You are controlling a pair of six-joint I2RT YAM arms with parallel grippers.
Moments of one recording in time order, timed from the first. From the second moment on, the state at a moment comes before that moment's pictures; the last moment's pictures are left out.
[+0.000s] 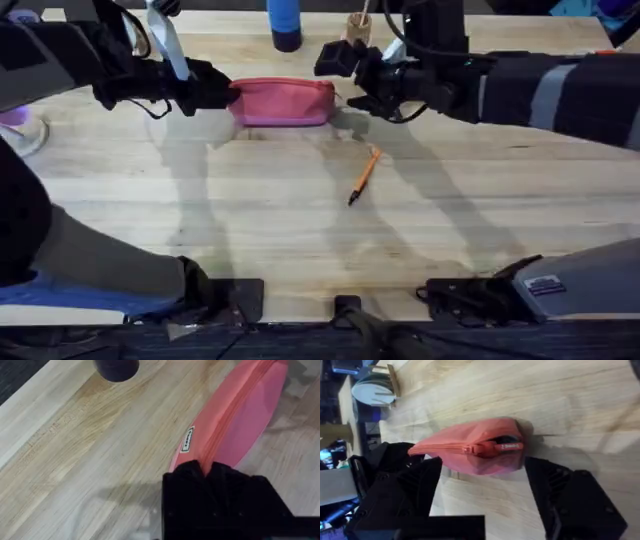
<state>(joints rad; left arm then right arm) 0.30 1.70 1.04 -0.47 0.83 1.03 0.42 1.66 0.97 0.00 -0.33 0.91</state>
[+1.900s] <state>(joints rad) 0.30 1.70 1.04 -0.47 0.83 1.03 0.46 1.77 0.97 0.17 -0.26 1.02</state>
